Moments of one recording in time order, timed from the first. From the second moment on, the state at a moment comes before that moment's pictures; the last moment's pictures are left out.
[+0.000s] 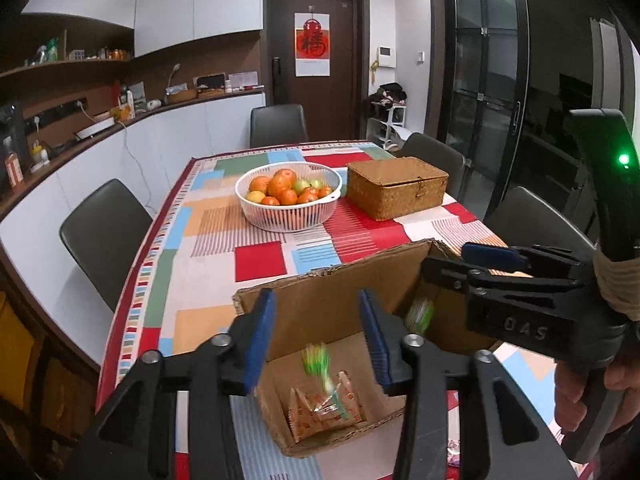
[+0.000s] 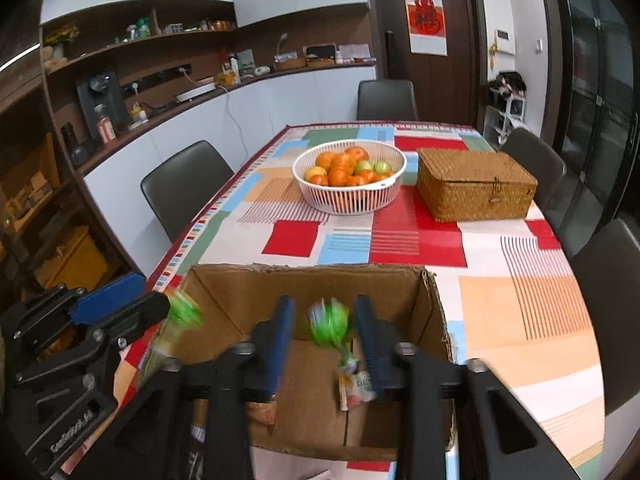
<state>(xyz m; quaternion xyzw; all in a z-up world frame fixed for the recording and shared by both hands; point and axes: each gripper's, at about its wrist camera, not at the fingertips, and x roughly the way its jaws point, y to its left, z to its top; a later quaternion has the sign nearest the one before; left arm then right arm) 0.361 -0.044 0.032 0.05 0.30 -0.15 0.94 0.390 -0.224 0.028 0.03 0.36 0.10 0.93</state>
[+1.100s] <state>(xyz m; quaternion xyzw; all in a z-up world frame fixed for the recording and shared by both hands) 0.189 -0.006 0.045 0.06 0.26 -0.14 0.95 0.216 -0.195 0.039 -0.03 0.28 0.13 0.95</state>
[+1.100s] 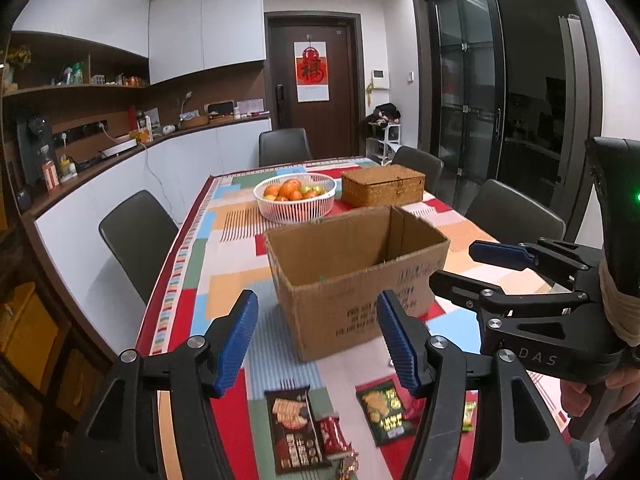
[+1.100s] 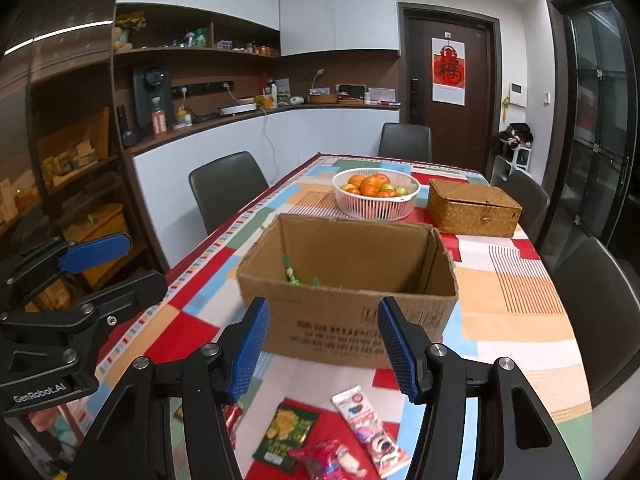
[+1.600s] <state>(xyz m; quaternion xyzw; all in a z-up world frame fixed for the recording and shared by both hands) 0.148 0.001 -0.008 0.07 0.33 -0.15 0.93 0.178 -0.187 -0.006 -0.04 0.33 0.14 0.93</state>
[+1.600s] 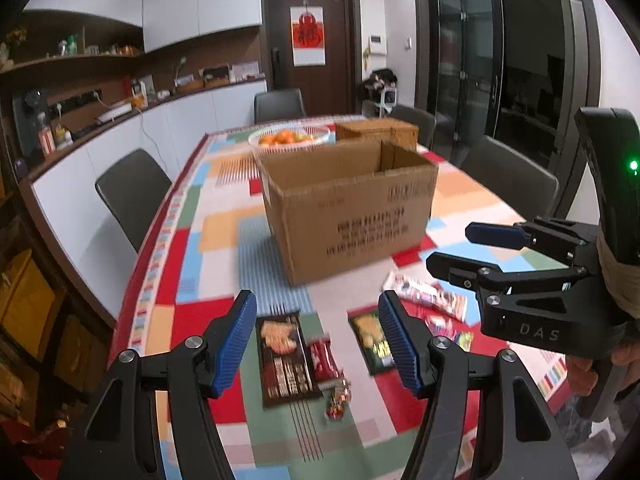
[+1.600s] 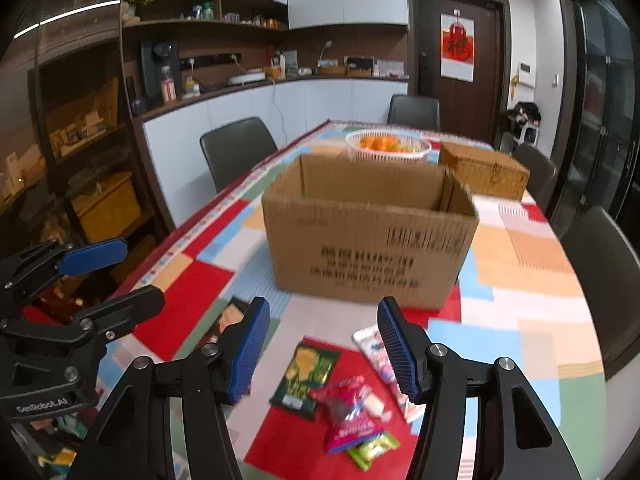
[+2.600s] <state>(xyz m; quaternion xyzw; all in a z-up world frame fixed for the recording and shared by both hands) 0.169 -0.009 -0.124 0.06 0.49 -0.15 0.86 0.191 -0.199 -0.114 -0.06 0.48 0.11 0.87</state>
